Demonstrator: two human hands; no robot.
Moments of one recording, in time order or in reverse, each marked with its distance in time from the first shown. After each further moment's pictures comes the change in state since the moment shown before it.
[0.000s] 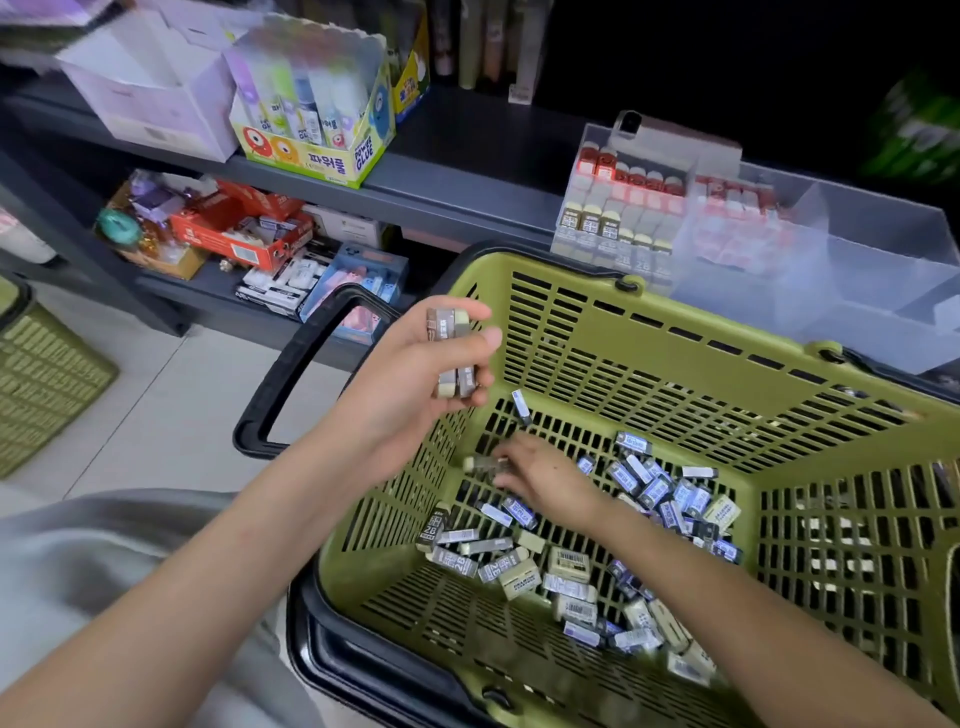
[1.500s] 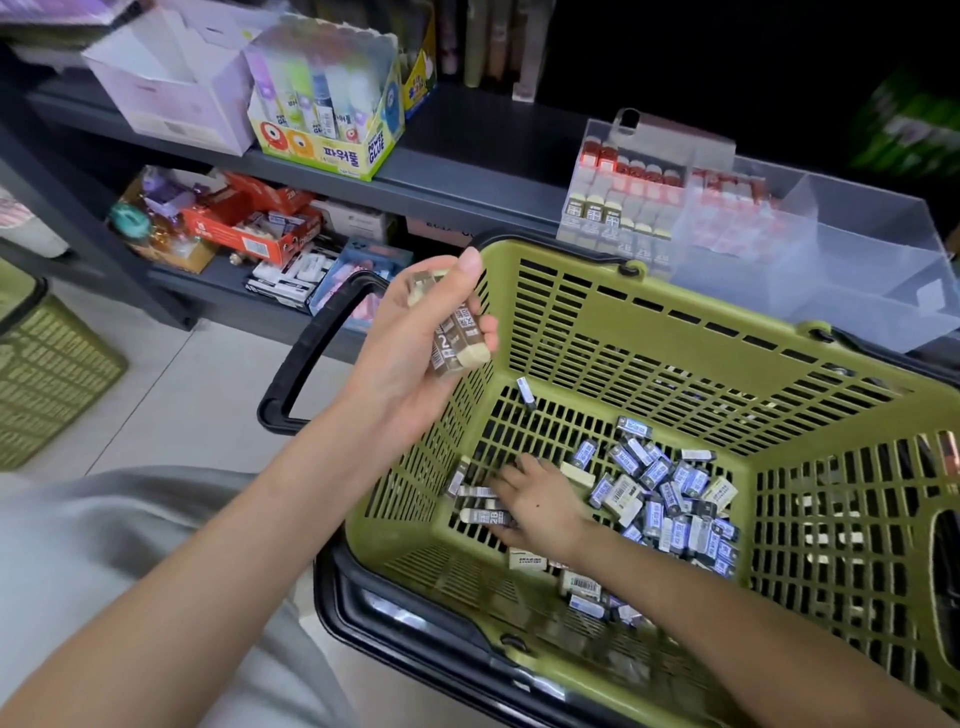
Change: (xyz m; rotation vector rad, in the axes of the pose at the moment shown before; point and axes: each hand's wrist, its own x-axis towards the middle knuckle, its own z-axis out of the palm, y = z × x) left_hand -0.005 0.006 0.005 -0.427 0.118 0.076; right_hand -0.027 -0.019 0.040 -0.492 -0.123 -0.073
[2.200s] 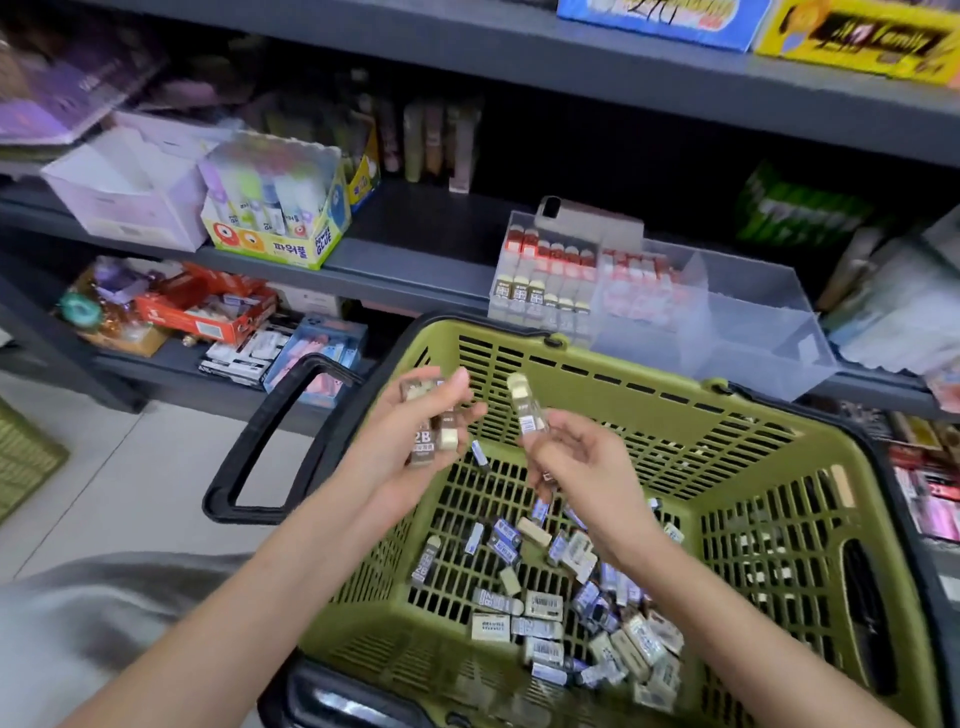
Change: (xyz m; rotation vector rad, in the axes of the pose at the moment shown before) left_hand 0.011 -0.025 0.011 -0.018 0.008 -0.215; right_hand -0.054 0.016 -0.177 1.561 0.621 0.467
